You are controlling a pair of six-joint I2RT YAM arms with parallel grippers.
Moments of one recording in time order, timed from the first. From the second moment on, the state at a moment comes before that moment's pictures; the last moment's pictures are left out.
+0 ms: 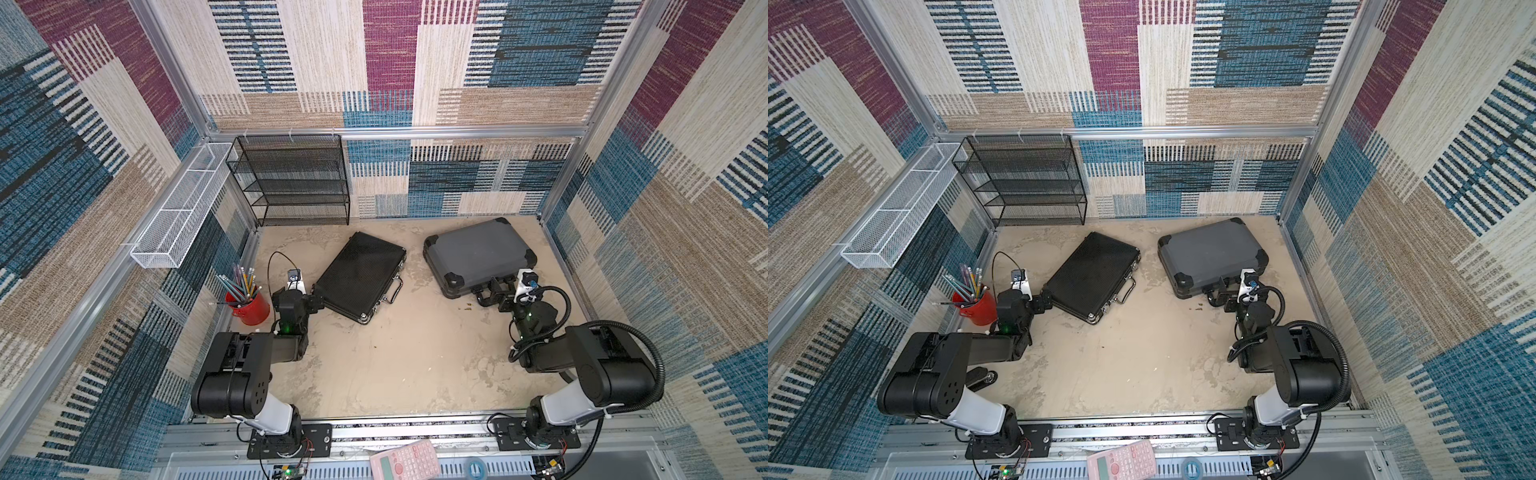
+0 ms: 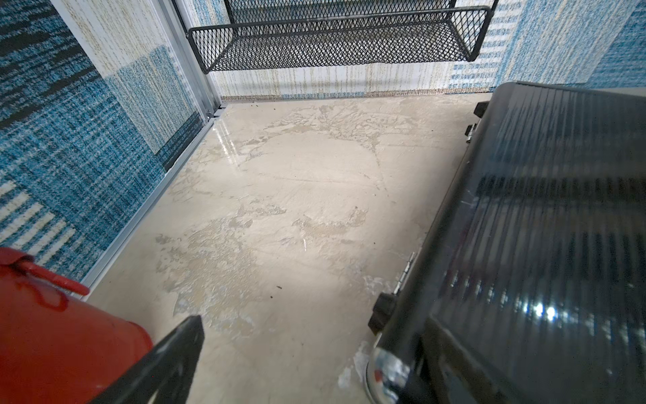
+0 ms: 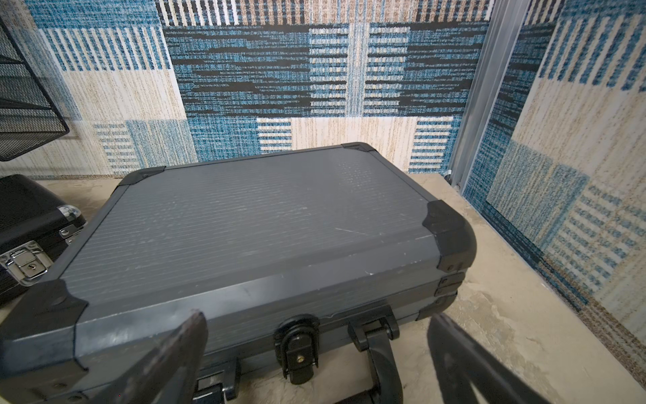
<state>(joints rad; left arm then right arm) -0.04 1.54 0.39 0.80 -0.23 0.01 -0.01 1.54 0.21 1.27 -0.02 0.01</state>
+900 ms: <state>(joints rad) -0.28 1.13 0.65 0.26 -0.31 -0.14 -0.03 1.34 0.57 0.44 -0.09 0.23</state>
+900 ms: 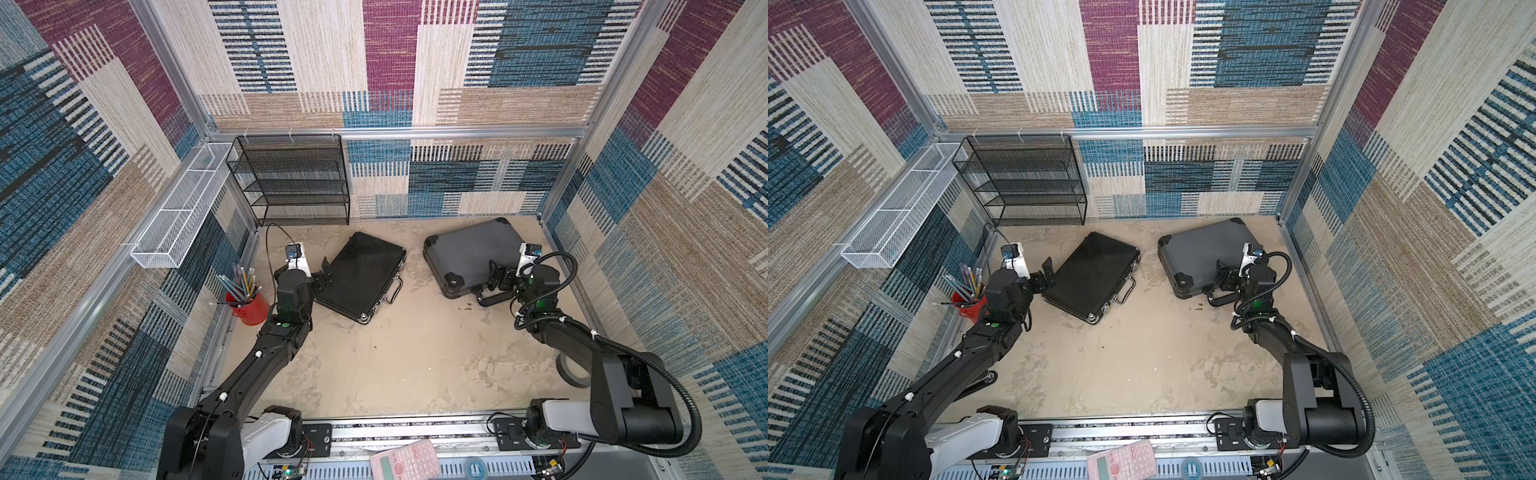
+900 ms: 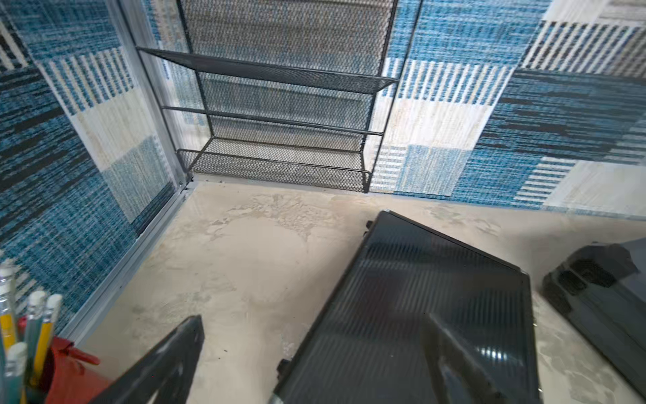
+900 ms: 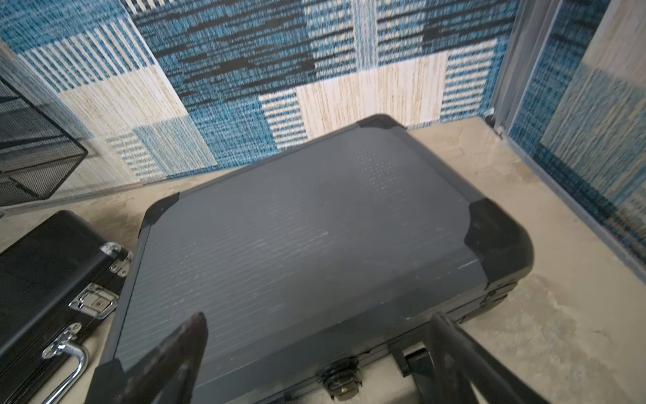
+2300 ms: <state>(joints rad) -0.78 1.71 1.18 0.06 -0.12 -0.35 -0.34 1.74 0.81 0.17 -0.43 0.30</state>
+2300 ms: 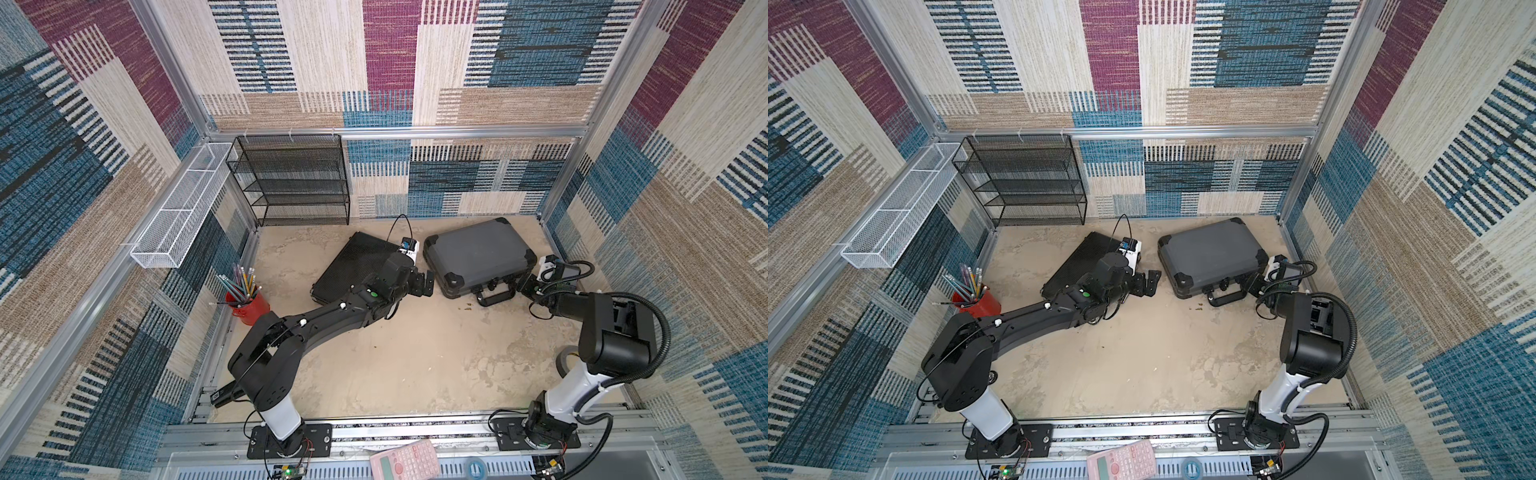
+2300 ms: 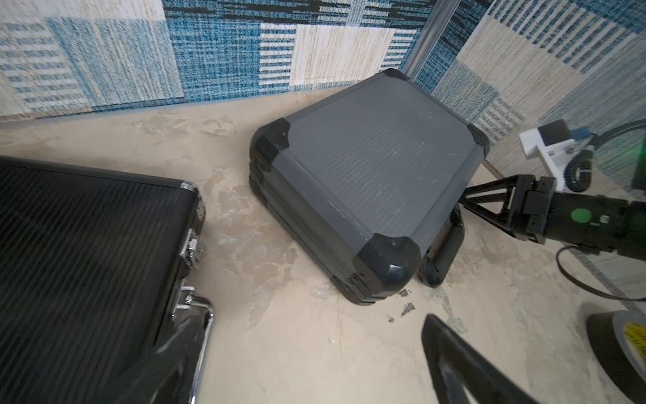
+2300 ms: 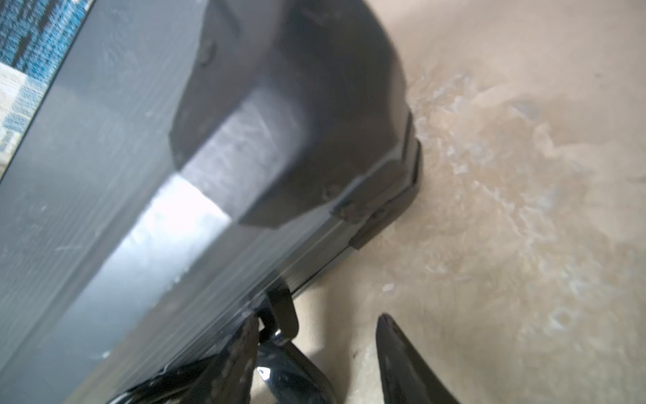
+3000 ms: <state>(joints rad) -0.78 1.78 1.24 0.04 -0.02 -0.44 -0.33 1.69 0.75 0.09 -0.39 0.15</state>
